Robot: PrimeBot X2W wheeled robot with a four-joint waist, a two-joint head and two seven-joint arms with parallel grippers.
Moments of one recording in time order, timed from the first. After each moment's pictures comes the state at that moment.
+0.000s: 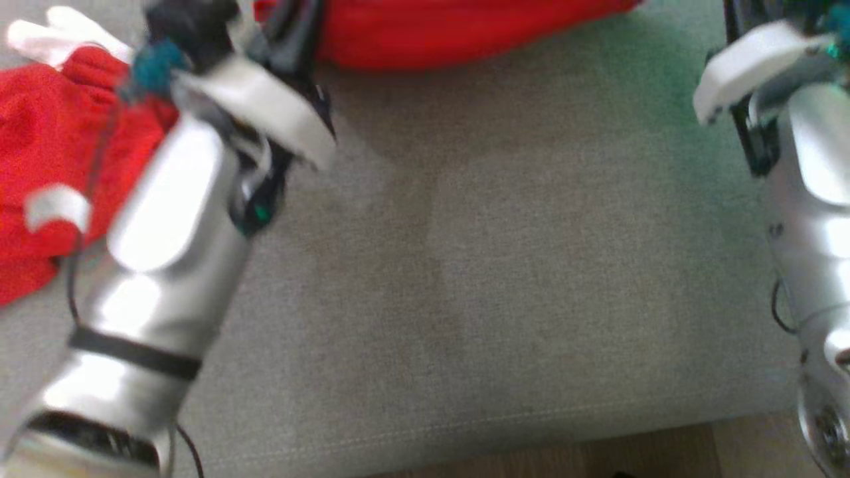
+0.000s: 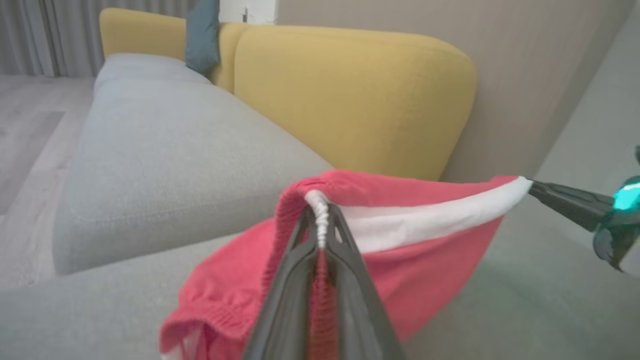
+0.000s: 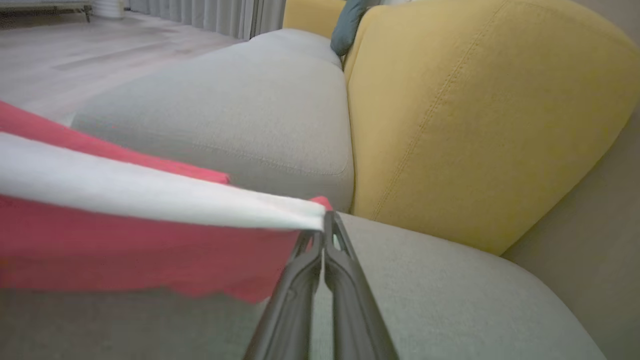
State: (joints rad) left arm -0.92 0.16 -0.57 0.60 -0.52 -0.12 -0.25; right arm -1.01 -0.19 0.09 0.95 -0.09 0.13 -0.21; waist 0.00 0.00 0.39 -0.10
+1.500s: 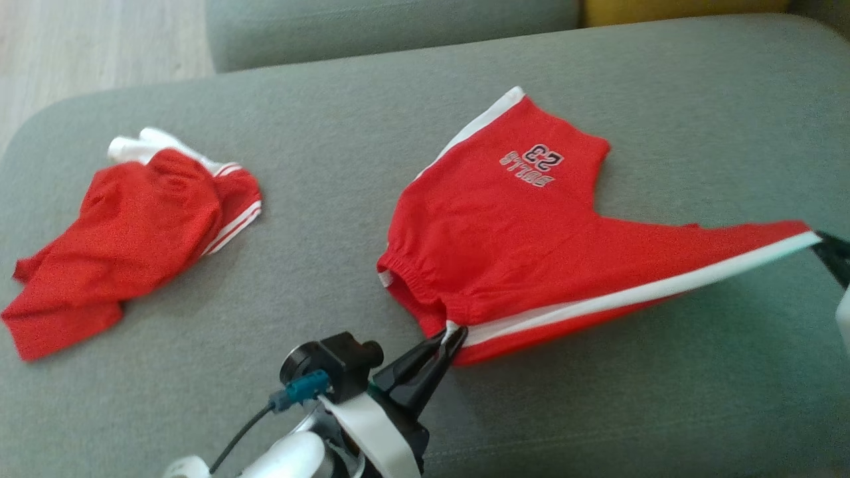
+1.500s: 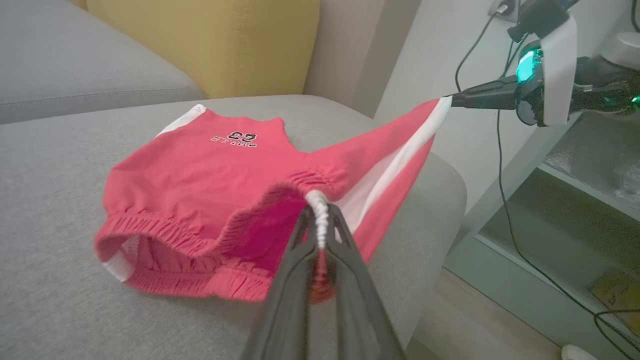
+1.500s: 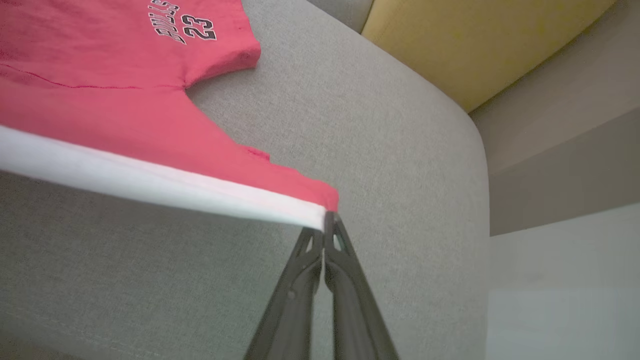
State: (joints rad) left arm -0.23 0.25 -0.86 0.14 -0.54 -0.07 -0.18; right arm -0.16 -0.90 0.33 0.05 0.47 0.13 0.48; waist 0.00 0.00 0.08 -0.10
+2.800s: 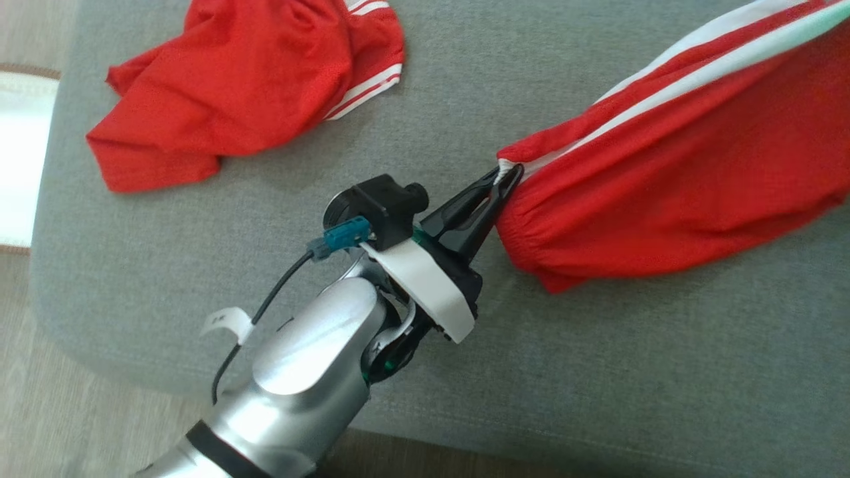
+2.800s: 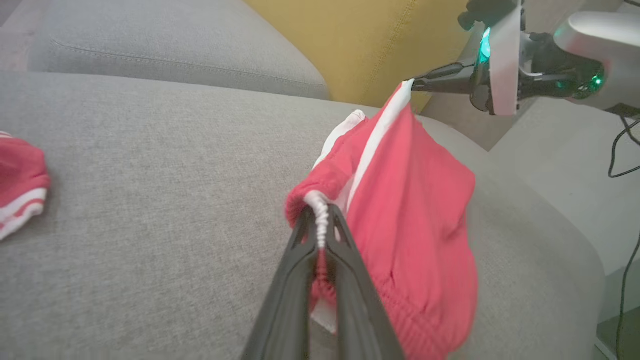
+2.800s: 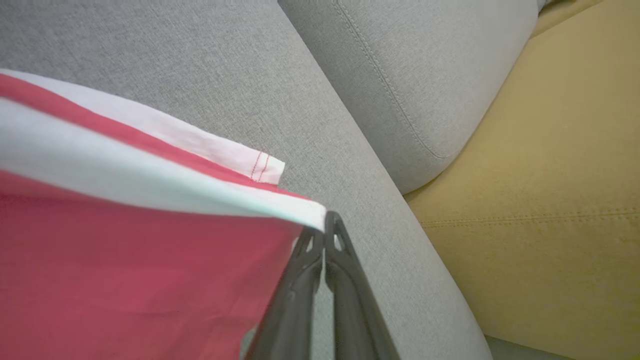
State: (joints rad) left arm -0.63 0.06 -0.85 0.39 -0.60 -0.12 -0.25; right arm -1.10 -0.97 0.94 0.35 0.40 0.13 0.47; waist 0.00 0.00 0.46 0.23
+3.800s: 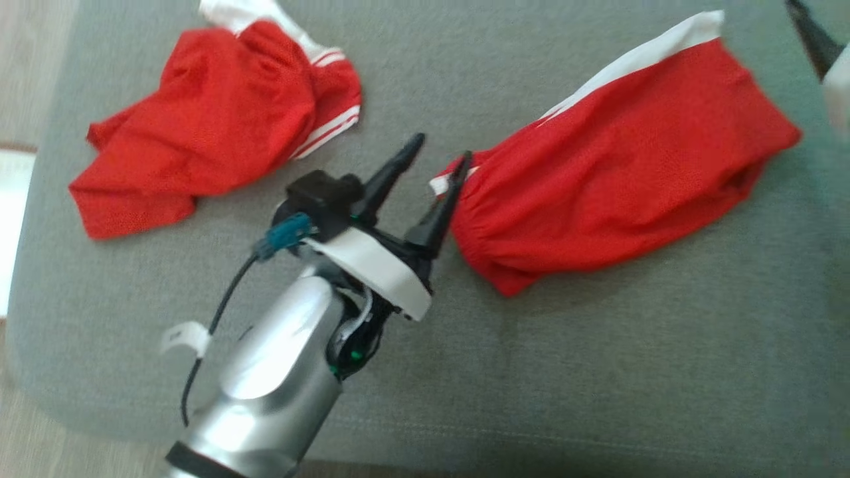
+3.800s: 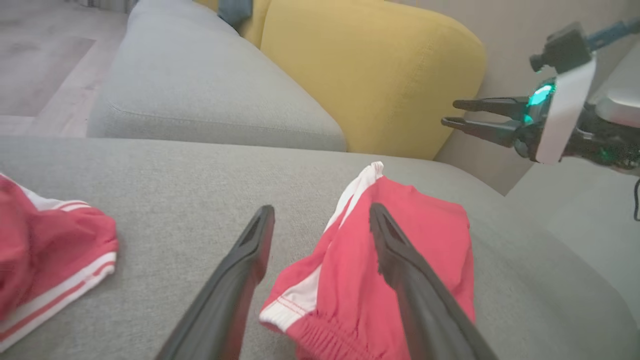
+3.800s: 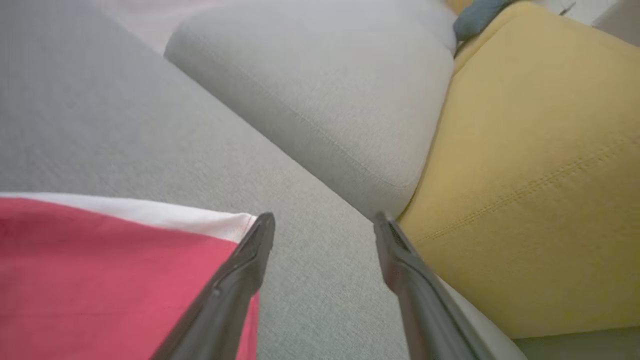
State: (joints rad) left arm -0.57 0.04 -0.67 0.42 -0.53 -0.11 -0.25; right arm -1.08 -0.73 0.89 0.70 0.47 0.13 0.11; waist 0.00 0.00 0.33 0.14
